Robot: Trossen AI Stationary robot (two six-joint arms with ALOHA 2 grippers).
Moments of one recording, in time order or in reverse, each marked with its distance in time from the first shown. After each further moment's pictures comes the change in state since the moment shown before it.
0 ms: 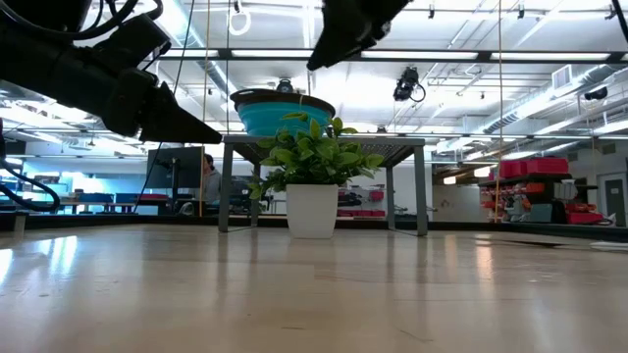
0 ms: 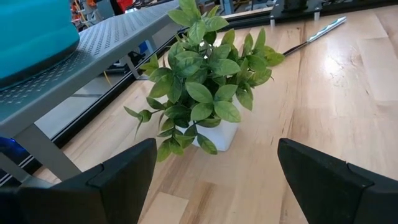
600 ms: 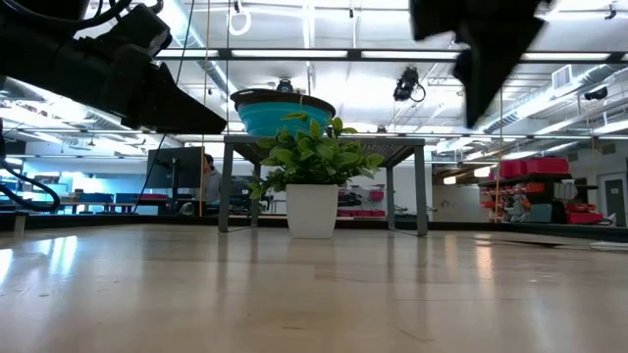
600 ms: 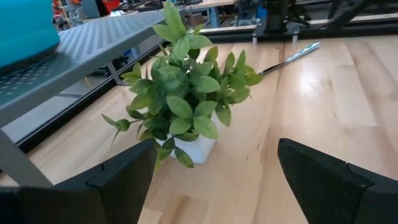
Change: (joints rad) left arm 0.000 0.000 0.000 0.069 0.066 -0.041; right arm 0.143 -0.062 -0.066 -0.733 -0.526 0.661
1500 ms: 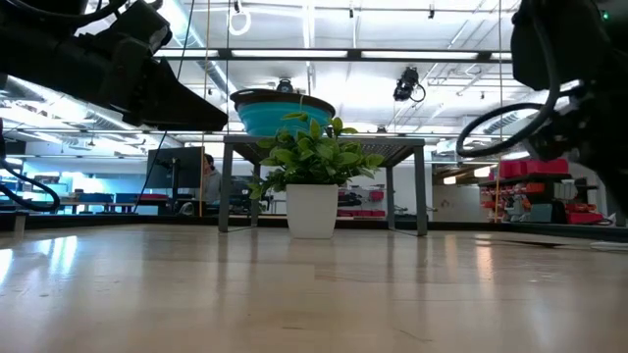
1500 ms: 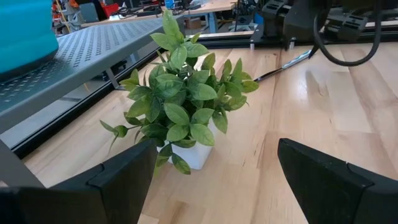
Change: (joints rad) left arm 0.001 0.000 0.000 0.027 0.006 0.013; right arm 0.147 0.000 -0.457 -0.014 -0.144 0.222
